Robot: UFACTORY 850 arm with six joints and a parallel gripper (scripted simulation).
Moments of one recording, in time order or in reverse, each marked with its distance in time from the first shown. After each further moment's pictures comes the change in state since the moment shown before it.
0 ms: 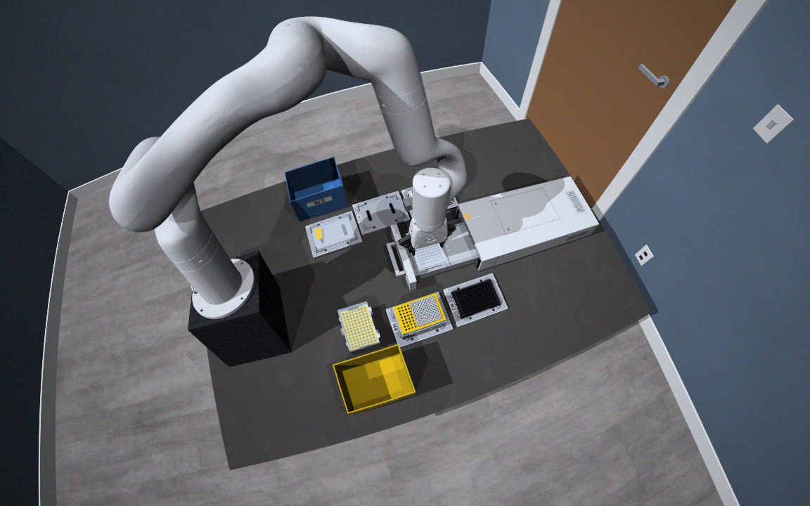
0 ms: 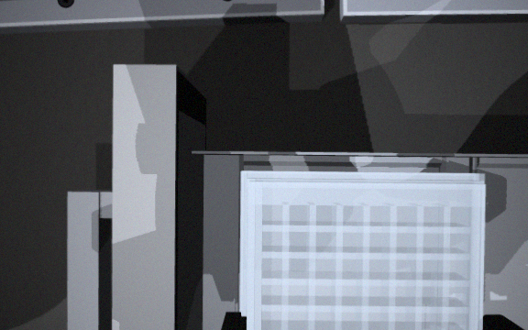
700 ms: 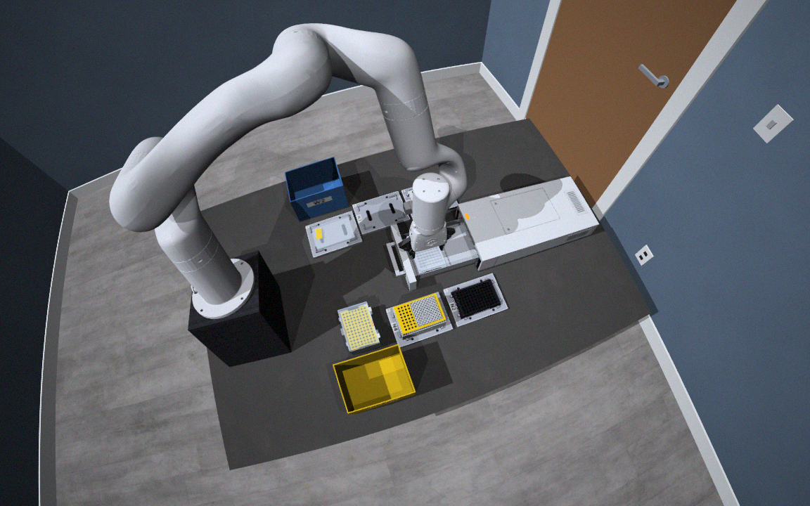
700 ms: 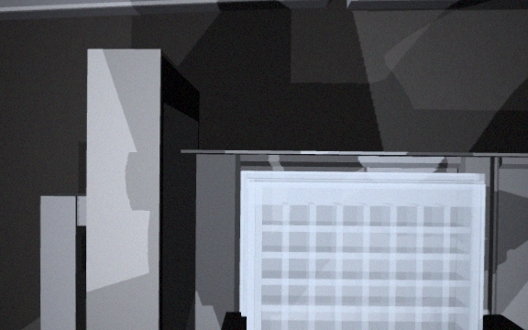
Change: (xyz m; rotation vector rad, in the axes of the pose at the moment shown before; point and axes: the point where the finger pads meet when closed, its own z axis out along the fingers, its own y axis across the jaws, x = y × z) arm 0.000 0.000 0.018 -0.001 0.000 0.000
